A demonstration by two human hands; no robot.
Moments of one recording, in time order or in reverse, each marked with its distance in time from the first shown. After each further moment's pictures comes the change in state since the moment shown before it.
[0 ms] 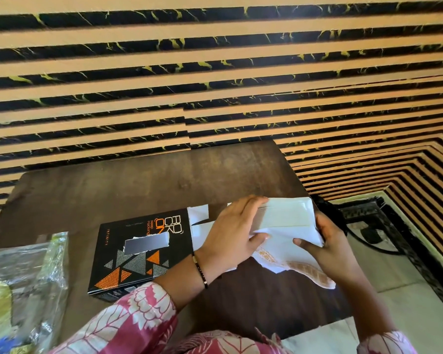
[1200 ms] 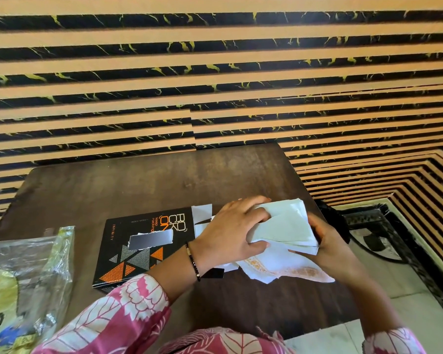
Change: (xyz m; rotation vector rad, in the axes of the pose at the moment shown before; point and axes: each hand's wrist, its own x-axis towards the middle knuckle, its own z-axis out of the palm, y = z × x) left_hand -0.002 -0.006 -0.016 0.021 -0.131 0.114; right_hand 0.005 -0.009 -0.003 0.053 -0.235 -0.038
